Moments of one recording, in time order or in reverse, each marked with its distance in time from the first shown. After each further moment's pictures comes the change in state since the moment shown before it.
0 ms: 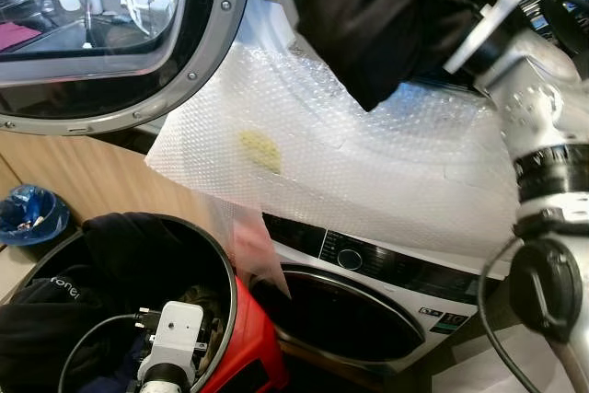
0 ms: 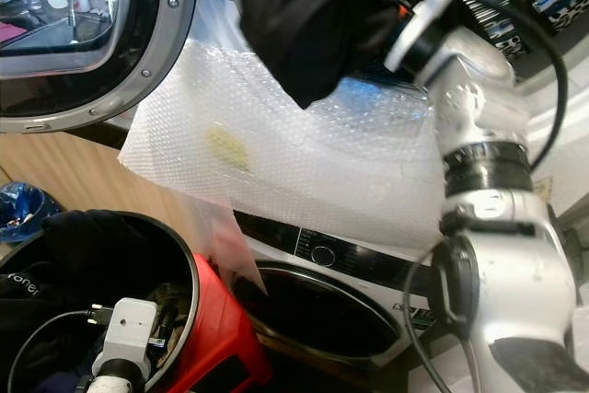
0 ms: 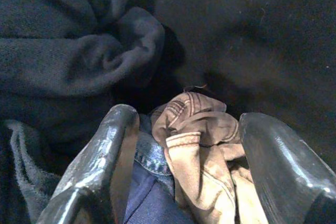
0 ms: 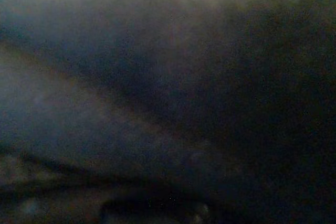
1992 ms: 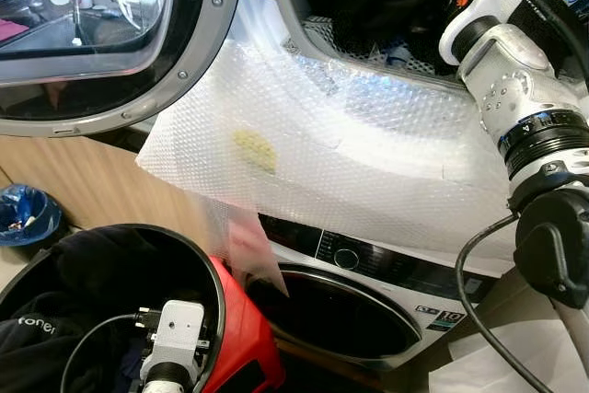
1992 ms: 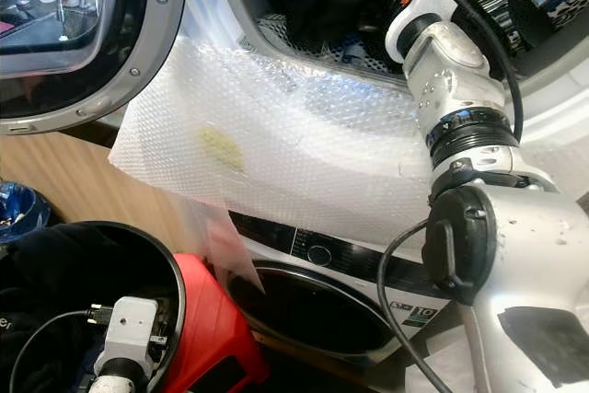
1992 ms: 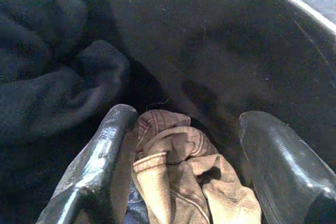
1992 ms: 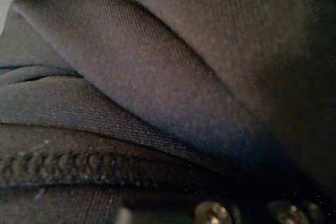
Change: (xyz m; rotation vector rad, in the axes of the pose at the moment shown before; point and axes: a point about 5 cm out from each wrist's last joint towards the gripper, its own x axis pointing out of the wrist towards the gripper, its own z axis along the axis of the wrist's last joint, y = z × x) left arm 0.001 -0.003 0.003 -0.020 -0.019 -0.002; right arm -0.002 -0.019 -0.029 0.102 0.121 -0.367
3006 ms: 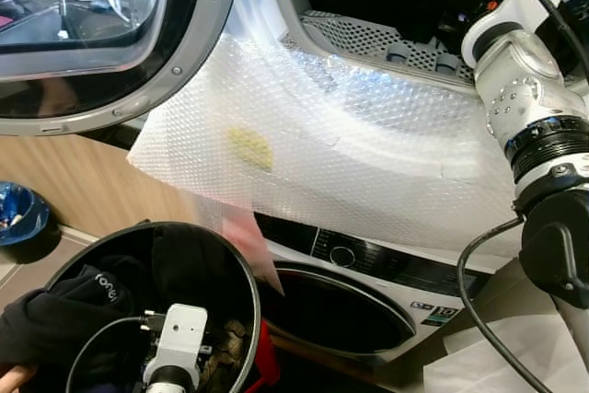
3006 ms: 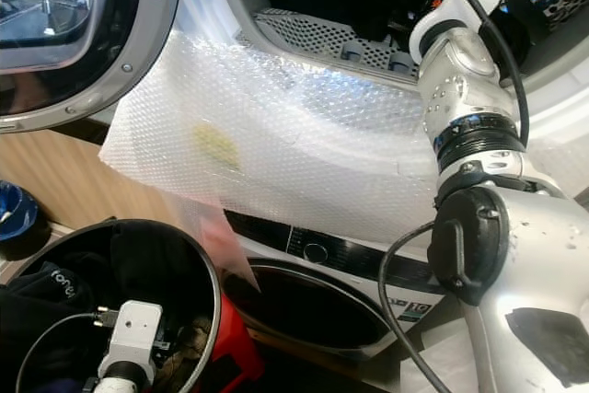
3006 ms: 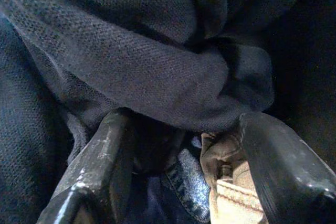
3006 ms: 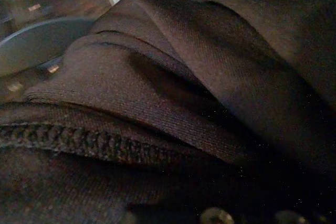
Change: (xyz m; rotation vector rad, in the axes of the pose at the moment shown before) left arm 0.001 0.000 -0.006 -0.002 0.032 -0.001; right arm -0.007 -0.021 -0.001 0.000 -0.029 -0.205
